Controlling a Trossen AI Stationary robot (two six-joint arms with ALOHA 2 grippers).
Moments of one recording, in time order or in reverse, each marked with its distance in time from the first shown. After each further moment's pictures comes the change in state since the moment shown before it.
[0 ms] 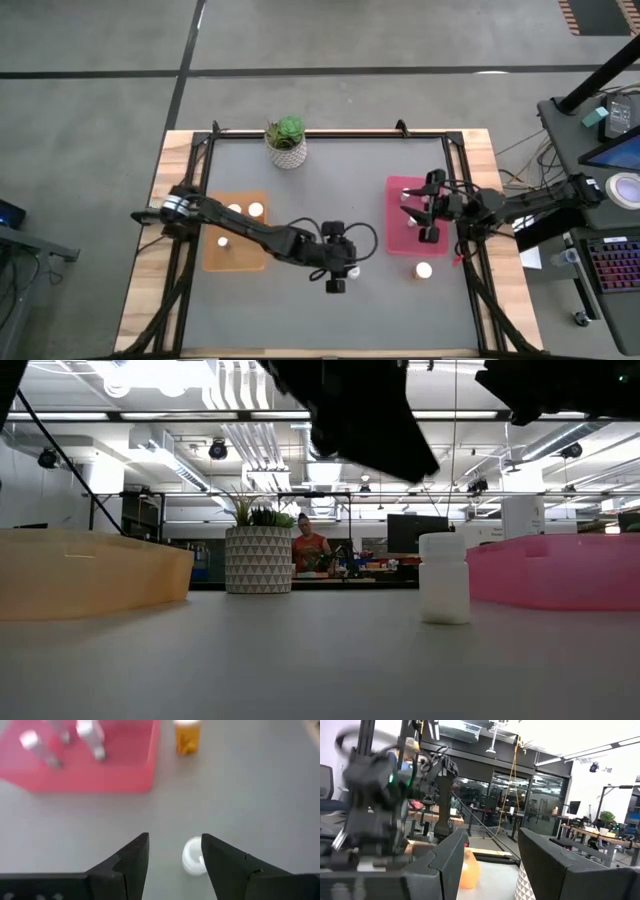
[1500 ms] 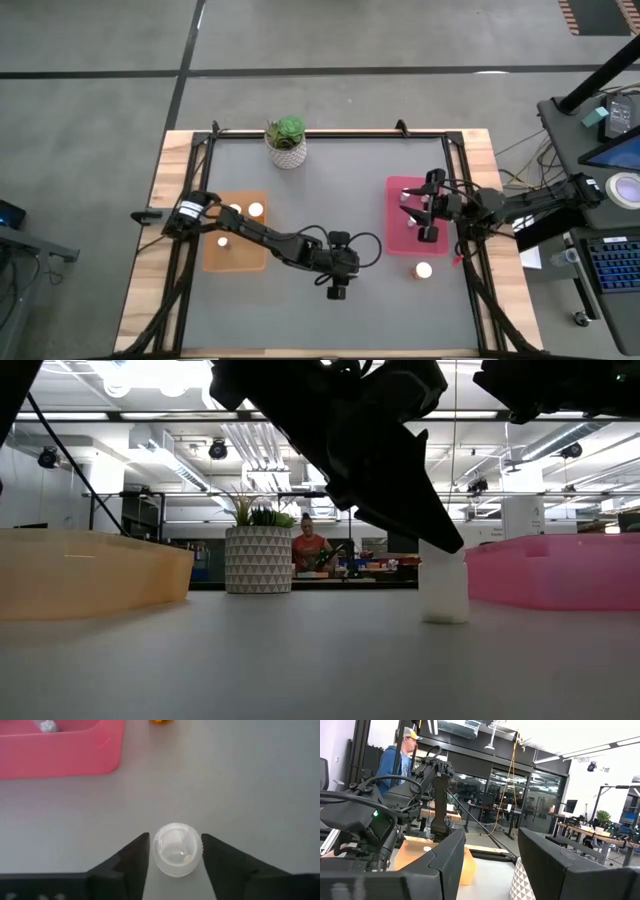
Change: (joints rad) left arm 0.007 0.125 -0.032 0.134 0.105 0.034; right arm -0.002 0.009 0.020 -0.041 0.010 -0.019
